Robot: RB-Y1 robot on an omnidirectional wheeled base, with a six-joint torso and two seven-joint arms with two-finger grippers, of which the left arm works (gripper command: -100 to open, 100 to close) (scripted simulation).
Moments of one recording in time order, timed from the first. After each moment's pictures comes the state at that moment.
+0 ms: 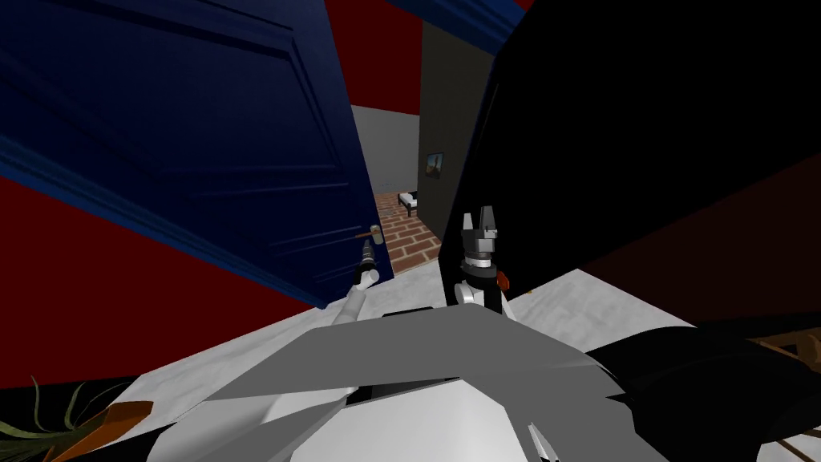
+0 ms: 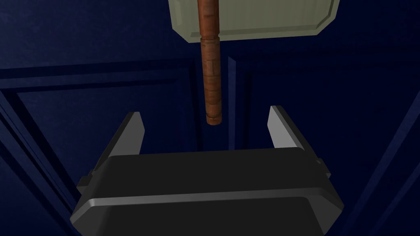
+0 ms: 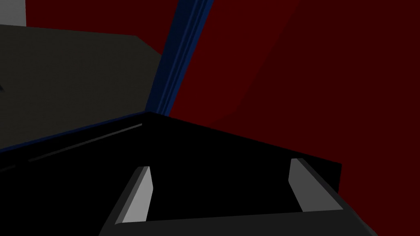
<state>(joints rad) -0.26 0.01 0.00 -0.99 0.67 -0.42 -0.63</state>
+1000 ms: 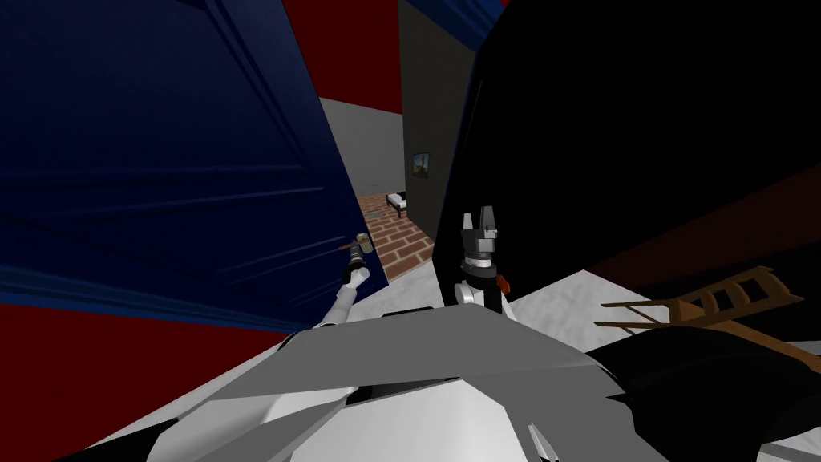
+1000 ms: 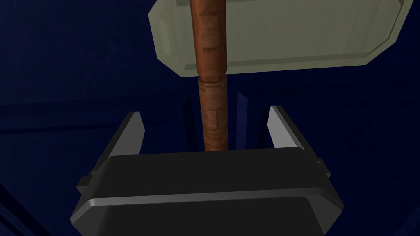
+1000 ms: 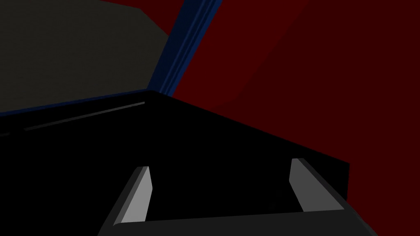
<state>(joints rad) -0.32 0.09 0.12 -0.89 0.70 -0.45 -0.61</state>
